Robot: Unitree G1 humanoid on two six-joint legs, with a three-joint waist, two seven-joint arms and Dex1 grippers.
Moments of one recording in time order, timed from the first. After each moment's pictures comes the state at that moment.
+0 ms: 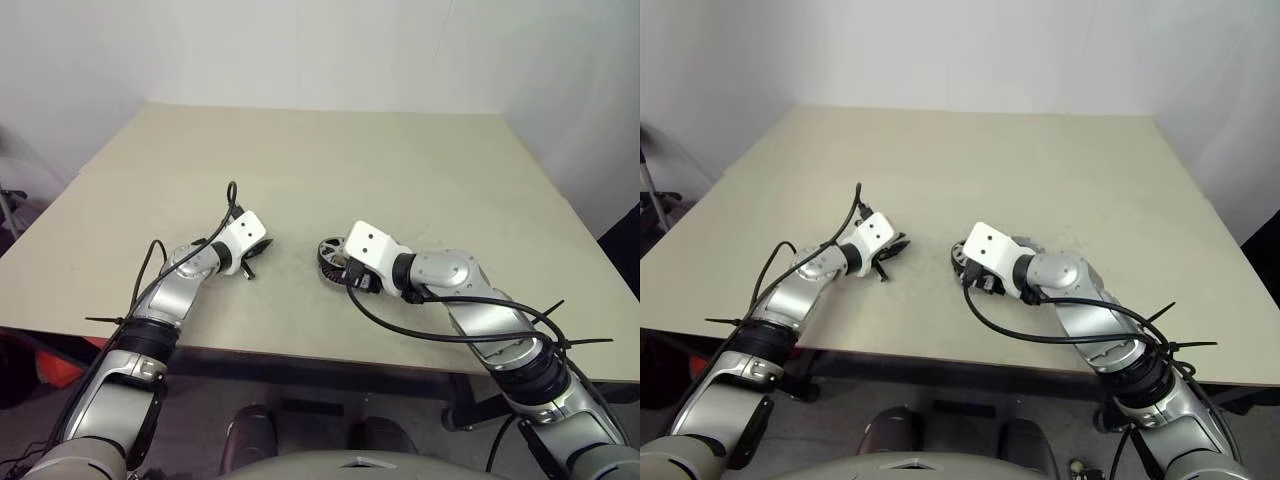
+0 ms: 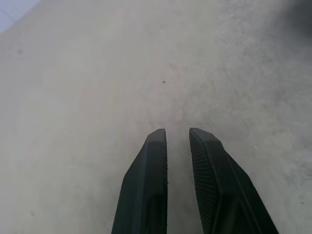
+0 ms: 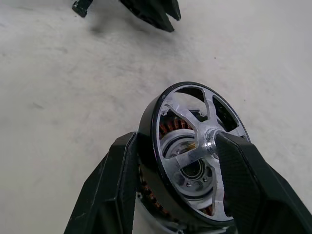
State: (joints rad) left arm -0.48 0.43 -0.18 0.37 0.11 0.09 -0.65; right arm -0.44 -0.53 0.42 -0.48 -0.07 0.90 0.74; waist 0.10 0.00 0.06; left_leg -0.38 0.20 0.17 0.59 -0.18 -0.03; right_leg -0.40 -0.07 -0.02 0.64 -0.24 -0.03
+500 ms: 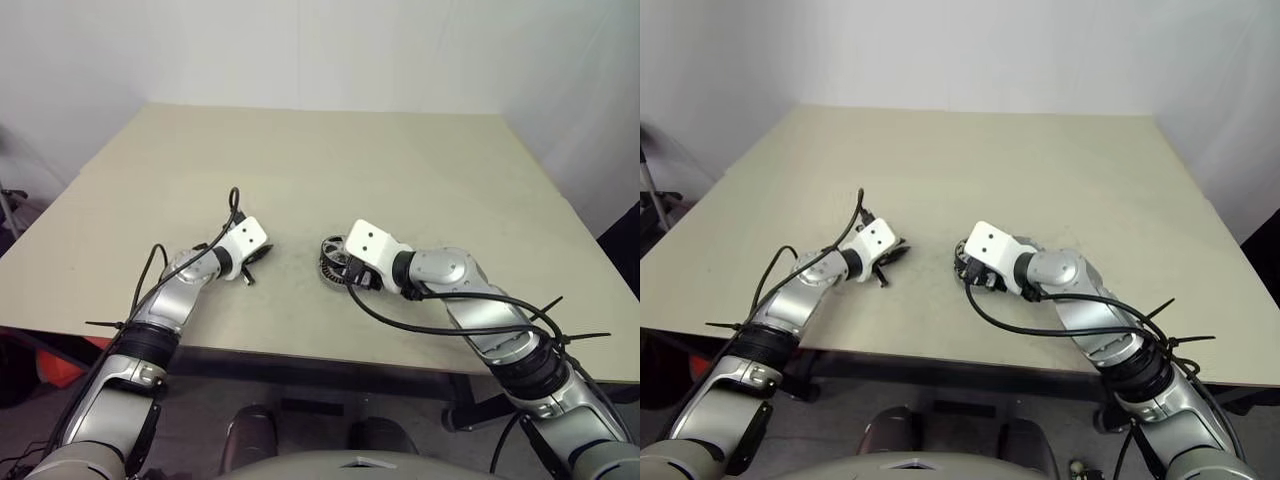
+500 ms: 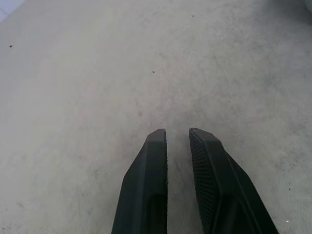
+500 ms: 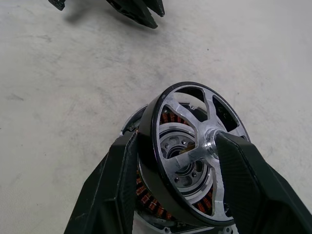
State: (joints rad) left arm -0.47 0.43 -0.19 0.36 0.13 0.09 -0.65; right arm -0.46 -0.54 0.42 -0.44 -0.07 0.87 0.73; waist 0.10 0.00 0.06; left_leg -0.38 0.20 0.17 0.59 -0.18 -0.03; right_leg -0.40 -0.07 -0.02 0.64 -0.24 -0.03
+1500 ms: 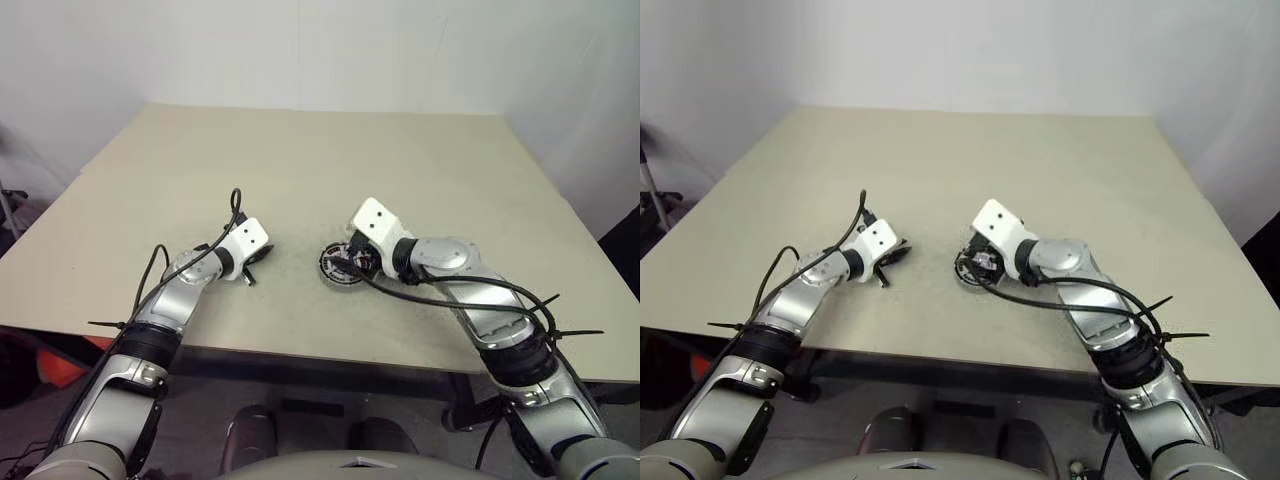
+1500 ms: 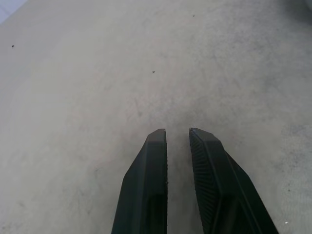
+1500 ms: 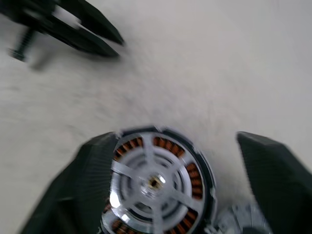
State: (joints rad) left arm -0.47 0.43 -0.19 0.37 0.13 0.09 -0.64; right arm -0.48 -0.45 0.30 -0.30 0.02 0.88 0.65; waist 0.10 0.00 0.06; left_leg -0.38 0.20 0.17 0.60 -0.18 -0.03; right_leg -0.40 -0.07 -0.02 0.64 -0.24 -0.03
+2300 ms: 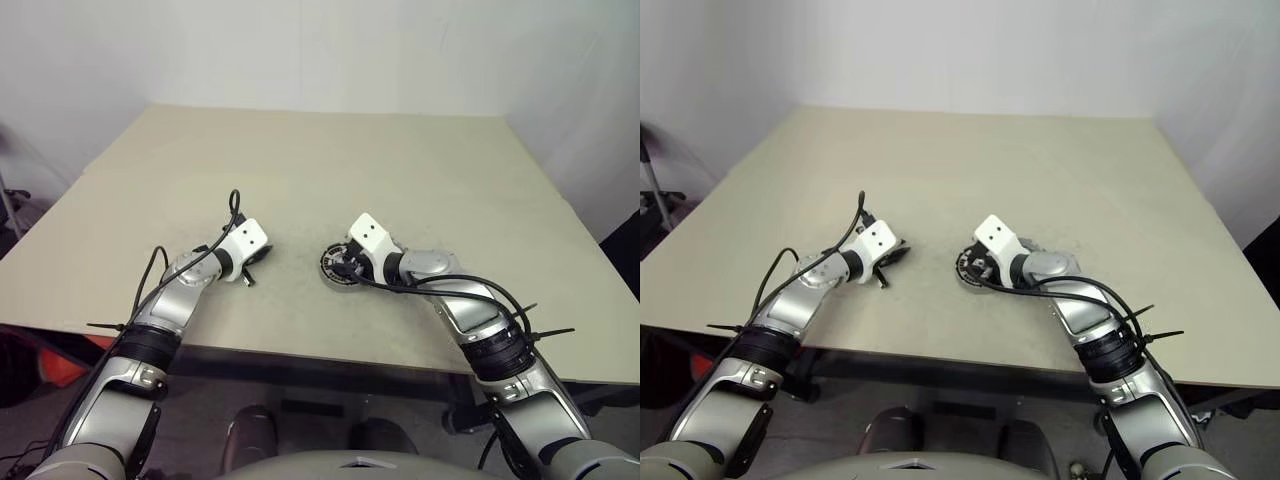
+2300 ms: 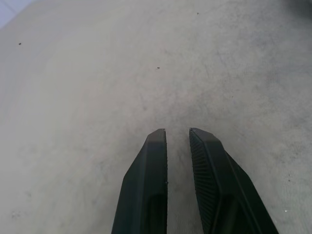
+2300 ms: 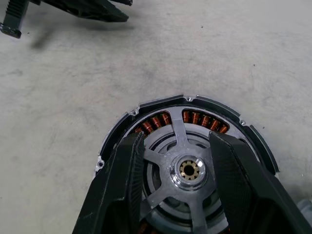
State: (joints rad) left arm -0.46 0.43 -0.19 0.36 0.13 0.09 -0.63; right arm -0.46 -0.39 0.32 -0.13 0.07 0.83 0.65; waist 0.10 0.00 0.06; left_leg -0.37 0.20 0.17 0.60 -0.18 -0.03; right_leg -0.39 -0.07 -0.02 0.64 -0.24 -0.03
